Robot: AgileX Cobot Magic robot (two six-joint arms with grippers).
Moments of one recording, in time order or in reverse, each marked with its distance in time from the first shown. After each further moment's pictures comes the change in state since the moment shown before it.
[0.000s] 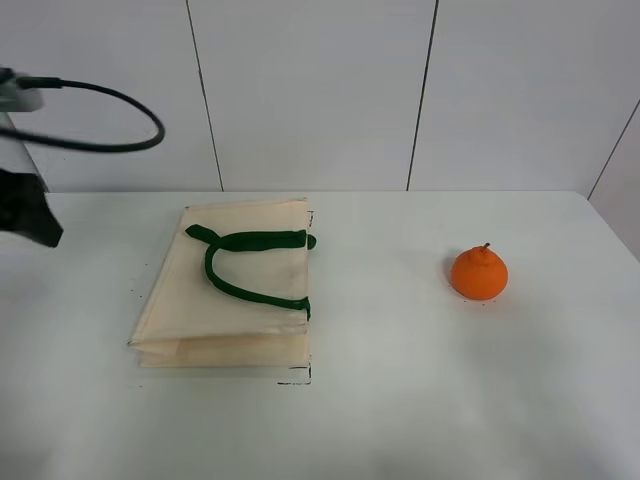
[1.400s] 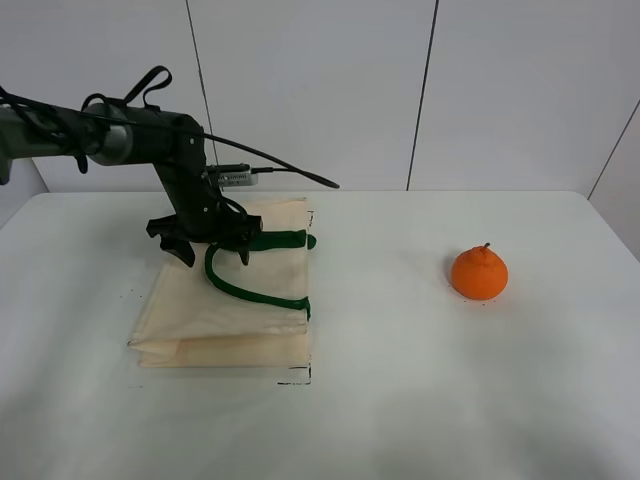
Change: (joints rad) left arm -0.298 0.879 -0.498 0.029 -0.179 -0.385; right arm 0.000 0.000 0.000 0.000 0.000 0.000
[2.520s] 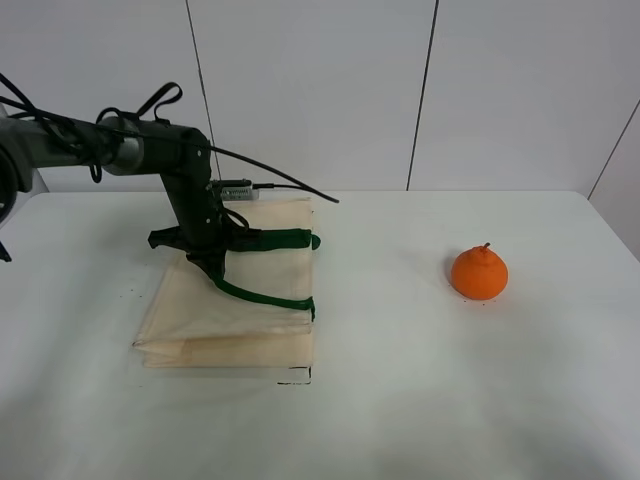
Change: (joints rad) left arm 0.000 0.017 -0.035 0.006 0.067 -0.002; right arm 0.000 0.000 0.000 0.000 0.000 0.000
